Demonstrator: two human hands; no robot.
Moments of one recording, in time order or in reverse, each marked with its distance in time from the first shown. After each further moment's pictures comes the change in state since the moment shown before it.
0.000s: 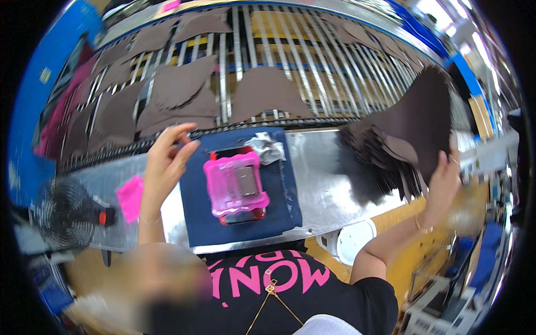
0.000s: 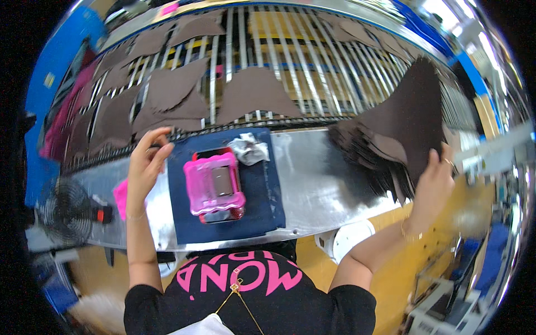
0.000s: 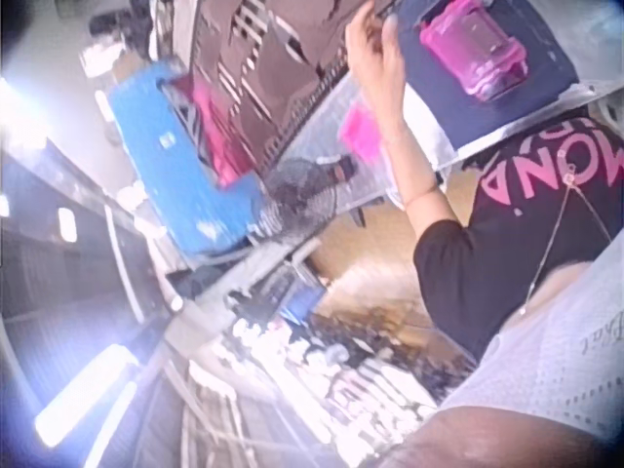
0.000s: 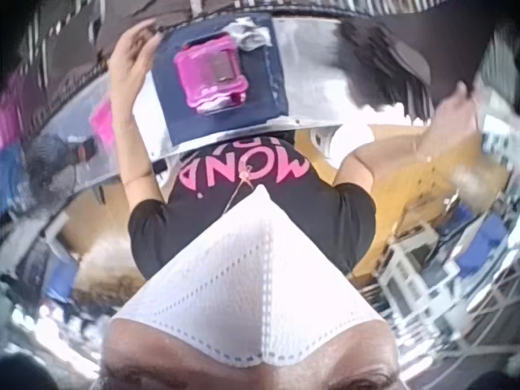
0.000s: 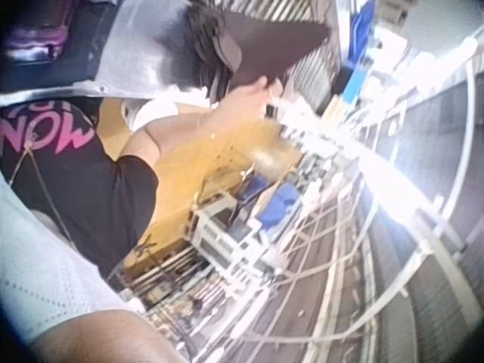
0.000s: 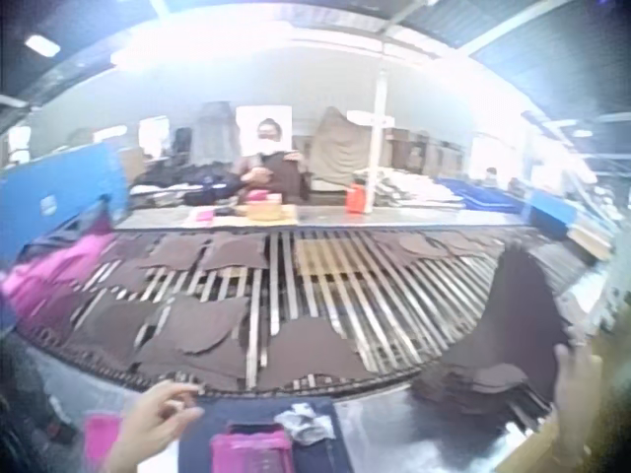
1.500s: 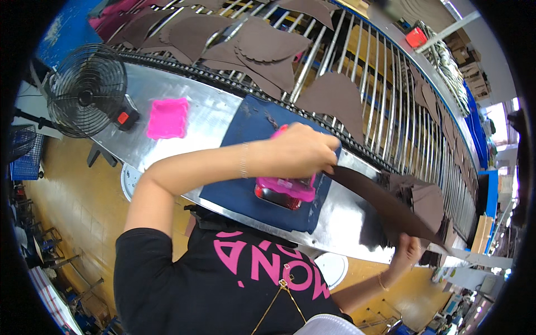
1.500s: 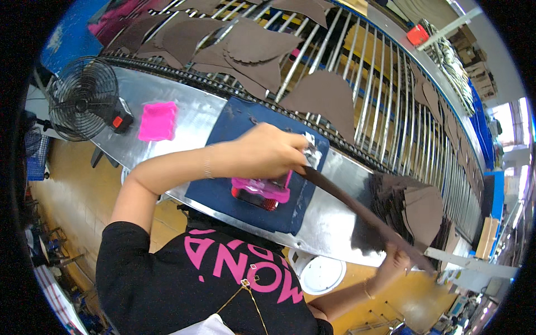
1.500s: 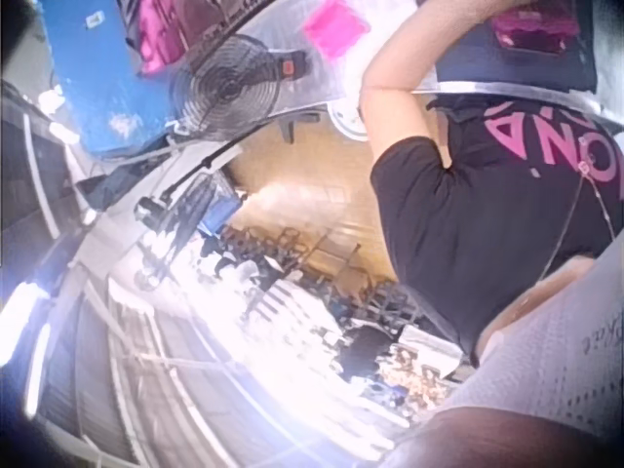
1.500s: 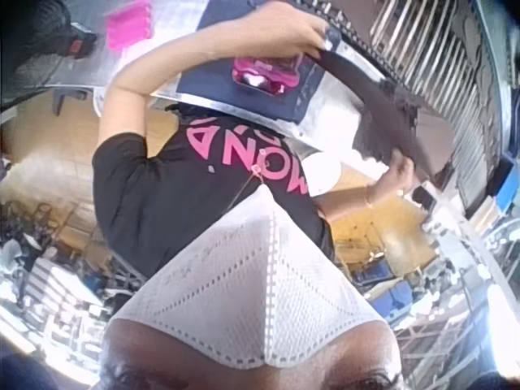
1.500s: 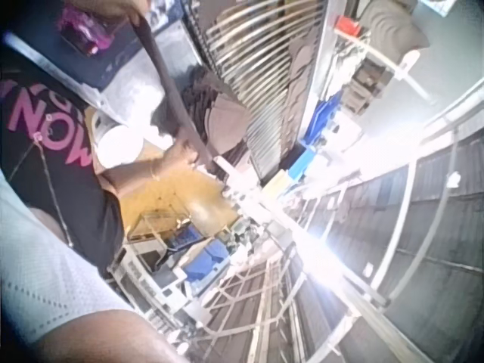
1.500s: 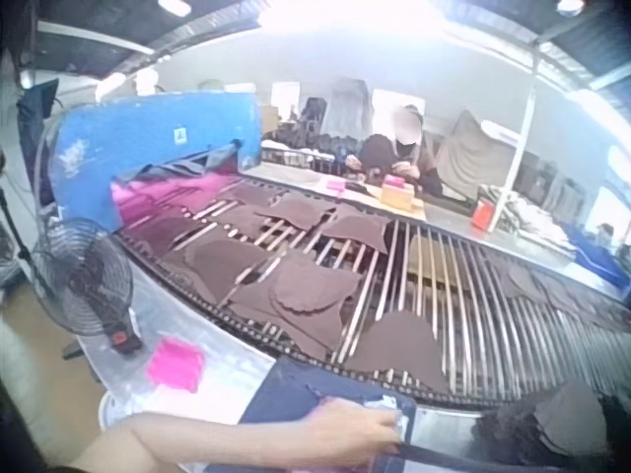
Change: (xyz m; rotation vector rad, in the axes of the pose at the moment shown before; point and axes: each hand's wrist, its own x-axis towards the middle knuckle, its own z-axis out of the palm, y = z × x) left_hand 0.000 0.007 0.065 0.518 -0.313 0.511; right_hand -0.071 0.023 0.053 1.007 -0.590 -0.221
